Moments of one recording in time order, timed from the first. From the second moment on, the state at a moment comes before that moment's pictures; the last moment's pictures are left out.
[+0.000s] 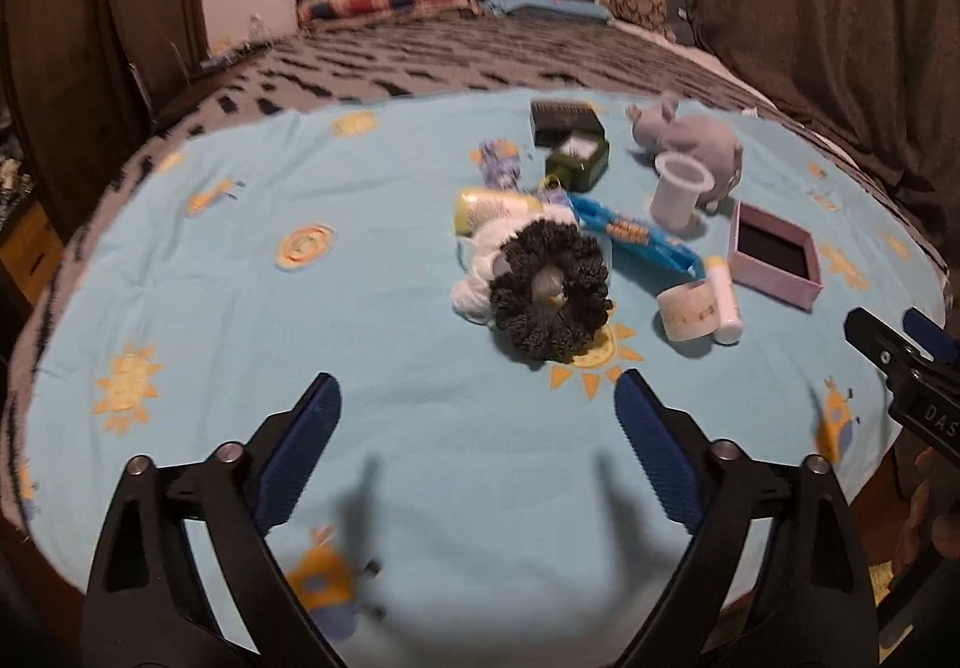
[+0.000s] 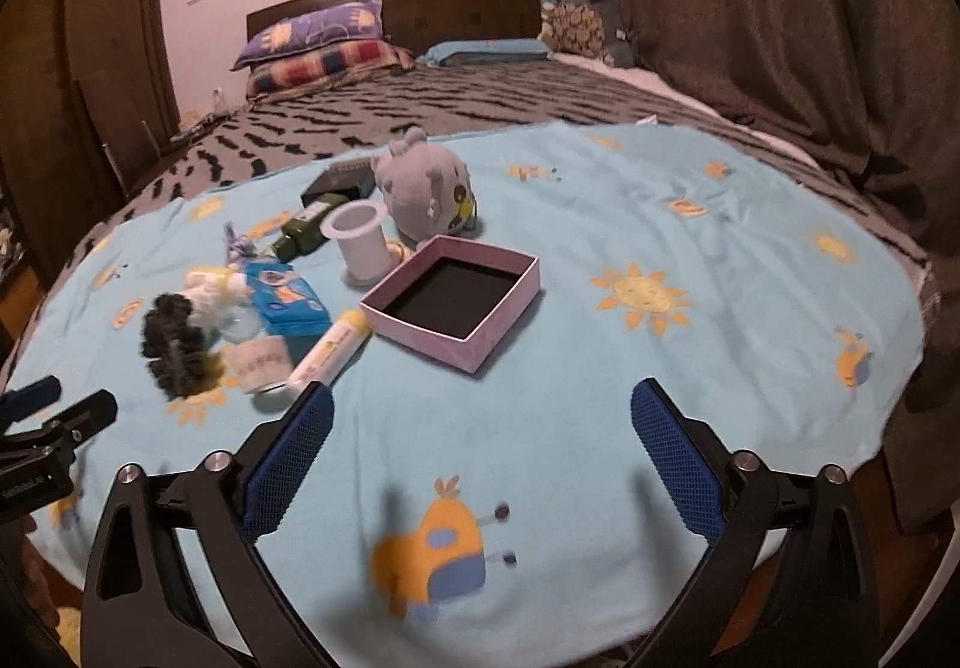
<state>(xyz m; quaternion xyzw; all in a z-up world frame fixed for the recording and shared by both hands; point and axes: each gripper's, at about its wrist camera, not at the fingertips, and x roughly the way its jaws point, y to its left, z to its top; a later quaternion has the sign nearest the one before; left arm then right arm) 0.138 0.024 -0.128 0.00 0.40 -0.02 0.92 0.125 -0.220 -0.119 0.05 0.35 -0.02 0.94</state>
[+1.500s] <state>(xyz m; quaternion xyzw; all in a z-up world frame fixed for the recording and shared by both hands) 0.199 0.016 -0.161 -0.03 0.43 -0.05 0.90 0.222 -0.197 -0.147 -0.02 0.39 0.05 0.92</state>
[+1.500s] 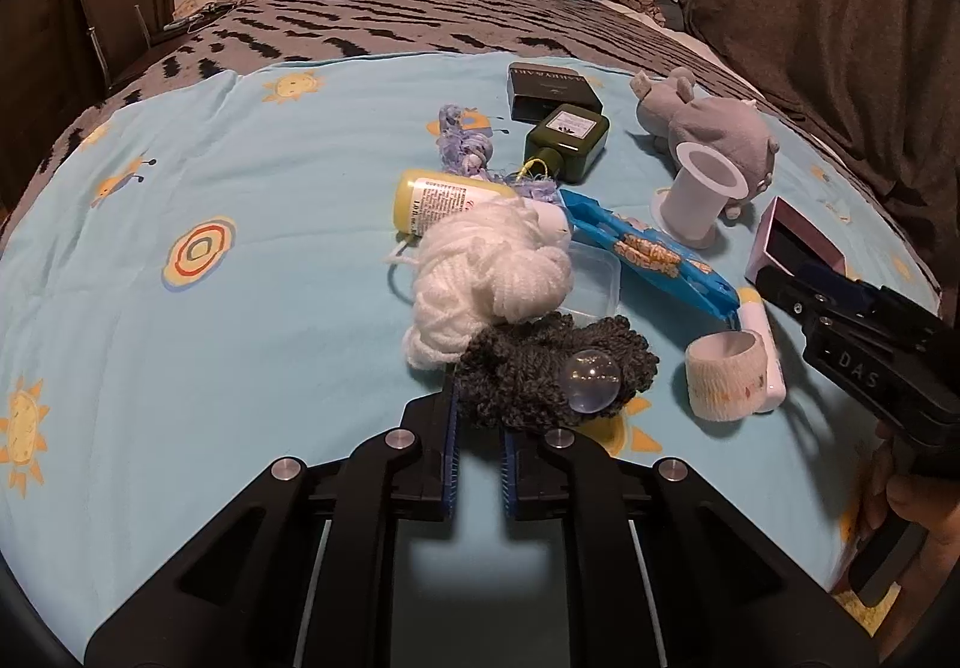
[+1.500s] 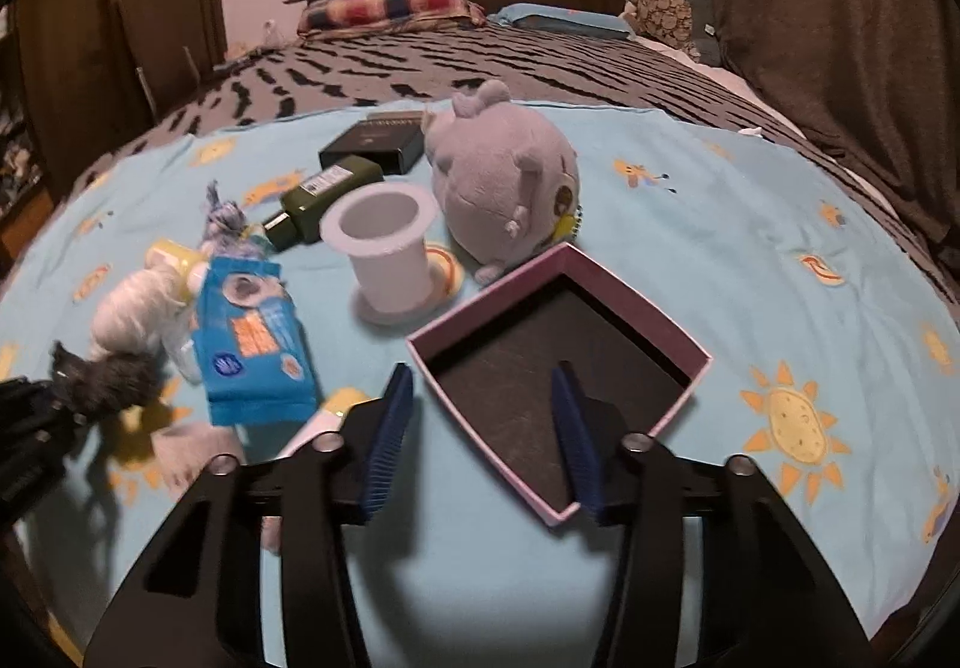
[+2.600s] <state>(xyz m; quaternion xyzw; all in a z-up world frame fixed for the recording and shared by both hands) 0.084 0.024 -0.151 -0.05 0.44 -0.08 0.89 0.058 -0.189 -0.097 0.02 0.36 0.12 0.92</state>
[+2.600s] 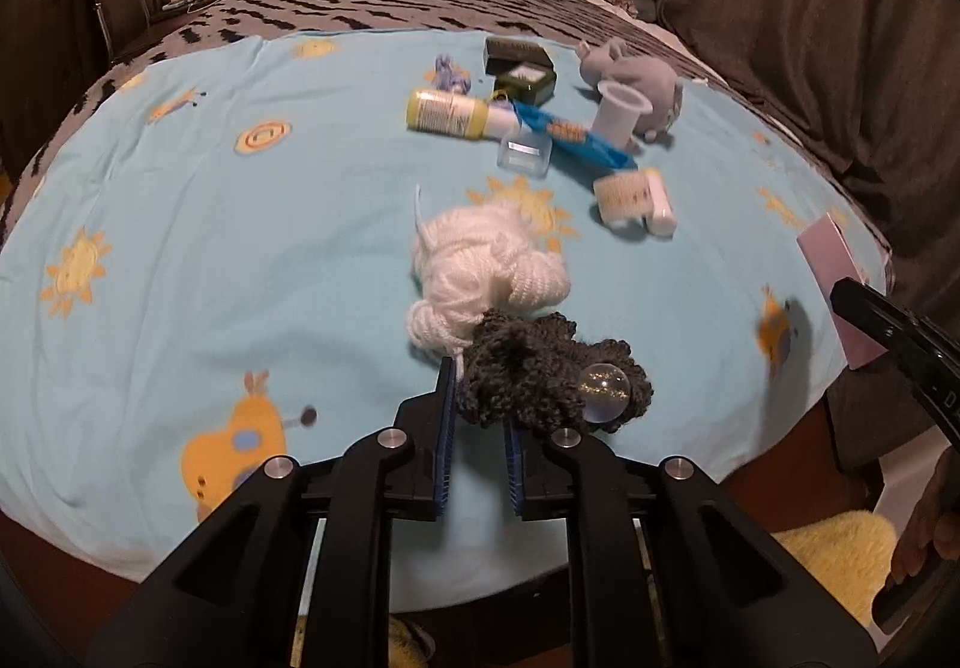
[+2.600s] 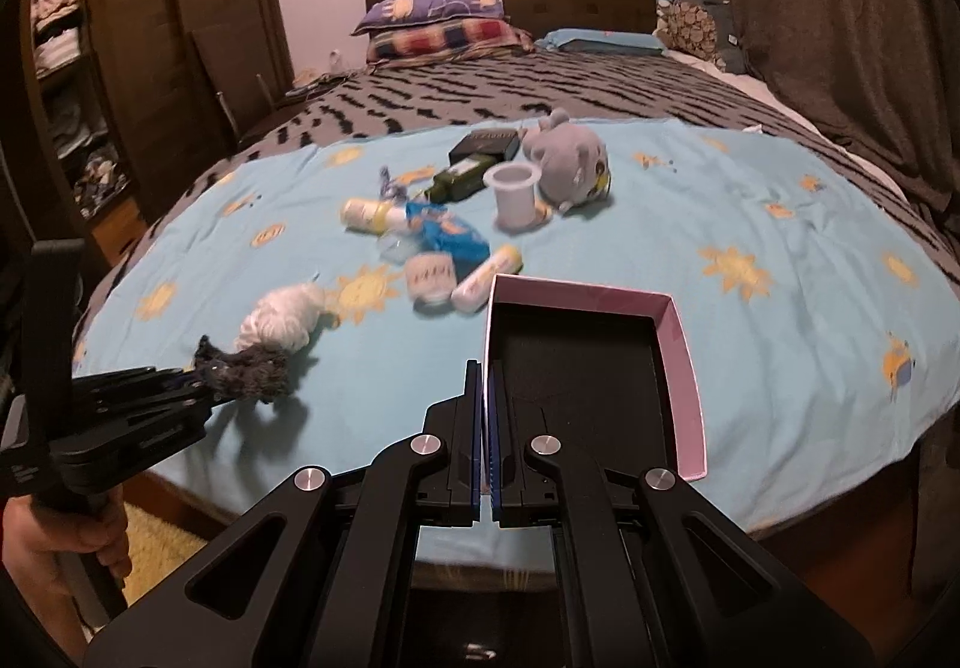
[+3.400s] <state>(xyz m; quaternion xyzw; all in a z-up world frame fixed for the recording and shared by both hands) -0.020 -0.017 -0.221 -0.01 0.48 -0.14 0.87 -0.020 -0.179 -0.191 0.04 0.46 0.17 0.87</state>
